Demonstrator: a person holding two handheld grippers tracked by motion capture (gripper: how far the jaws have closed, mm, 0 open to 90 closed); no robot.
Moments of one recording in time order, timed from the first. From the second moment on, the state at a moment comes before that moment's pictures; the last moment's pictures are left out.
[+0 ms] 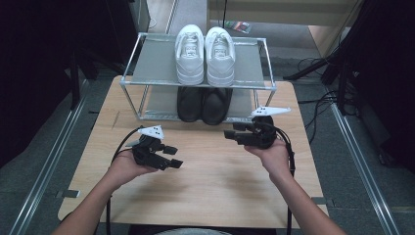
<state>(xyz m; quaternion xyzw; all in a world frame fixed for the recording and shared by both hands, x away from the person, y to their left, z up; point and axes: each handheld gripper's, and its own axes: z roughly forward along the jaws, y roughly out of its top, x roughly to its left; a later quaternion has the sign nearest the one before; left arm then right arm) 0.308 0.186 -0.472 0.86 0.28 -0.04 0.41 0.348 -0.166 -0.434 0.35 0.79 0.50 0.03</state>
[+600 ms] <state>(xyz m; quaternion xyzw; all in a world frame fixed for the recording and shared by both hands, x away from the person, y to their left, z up) 0.308 0.186 -0.473 0.87 0.28 -0.04 0.41 0.320 -0.169 -0.474 0.34 0.81 0.48 0.03</state>
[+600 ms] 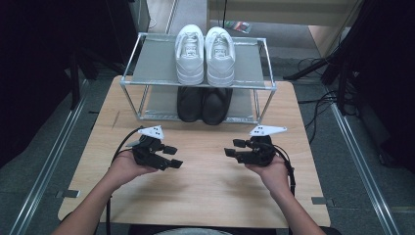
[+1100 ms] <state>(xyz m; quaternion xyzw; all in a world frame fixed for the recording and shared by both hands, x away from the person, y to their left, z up) 0.311 0.184 -0.479 0.87 0.29 -0.04 0.40 0.319 -0.154 -0.485 0.33 0.82 0.47 0.04</state>
